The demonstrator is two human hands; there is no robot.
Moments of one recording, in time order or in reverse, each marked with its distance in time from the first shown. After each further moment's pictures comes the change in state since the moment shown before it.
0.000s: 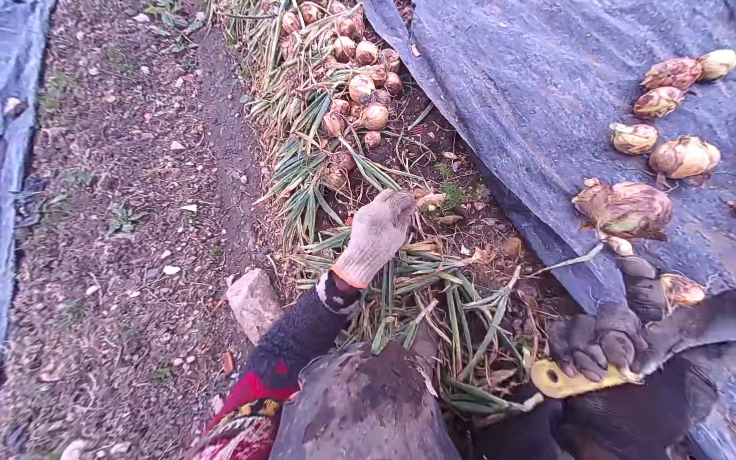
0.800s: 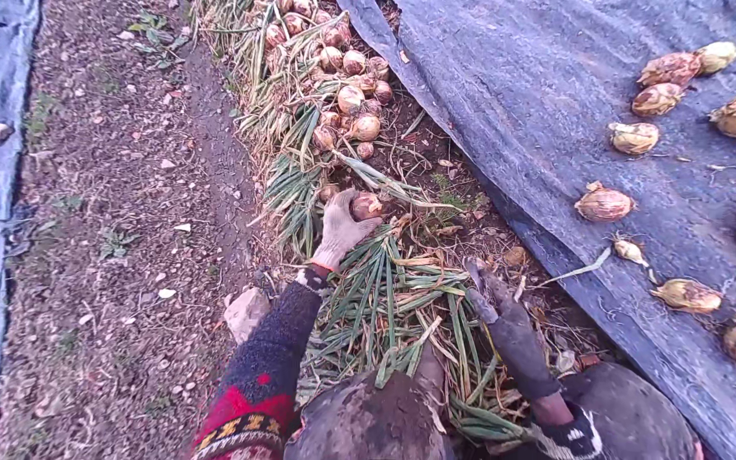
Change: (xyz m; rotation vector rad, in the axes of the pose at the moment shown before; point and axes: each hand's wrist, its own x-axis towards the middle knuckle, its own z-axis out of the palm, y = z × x) left_hand 0.040 -0.144 0.030 -0.039 0.134 -0.231; right_hand 0.003 0.094 -0.062 -1.283 0.302 0.515
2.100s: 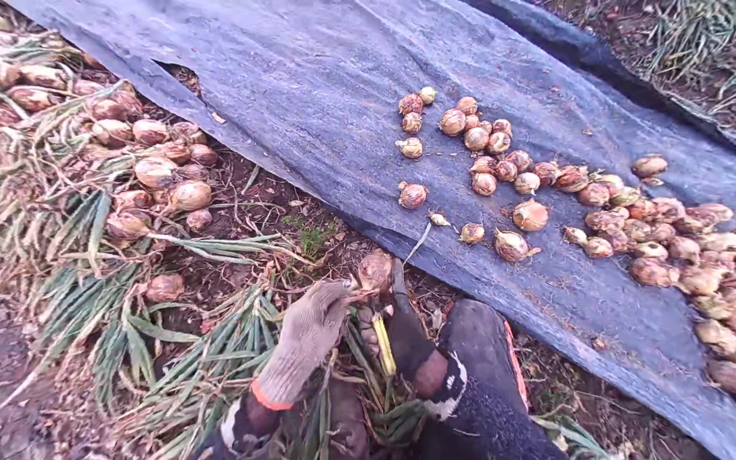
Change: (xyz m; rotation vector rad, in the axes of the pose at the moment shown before) left_hand -0.121 0.186 0.042 -0.215 -0.380 0.511; right_hand -0.026 -0.028 -0.026 1.275 -0.230 0.433
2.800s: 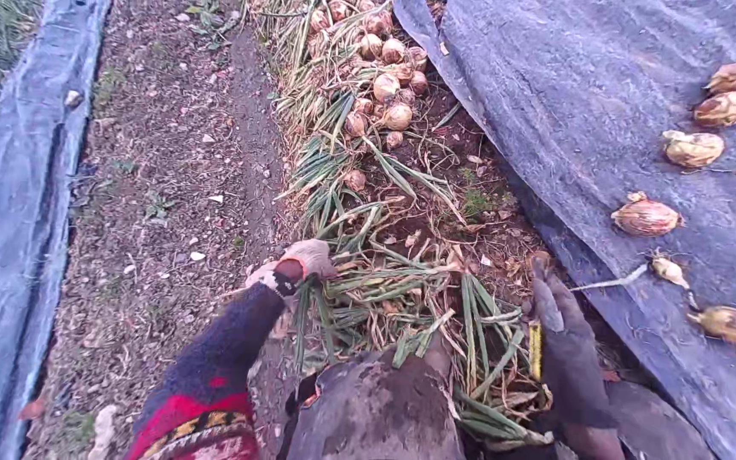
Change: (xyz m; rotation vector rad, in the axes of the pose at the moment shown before) left_hand -0.140 -0.190 -0.157 0.625 -0.665 -1.090; right_hand 0.015 -0.007 -0.016 -1.033 0.315 -0.511
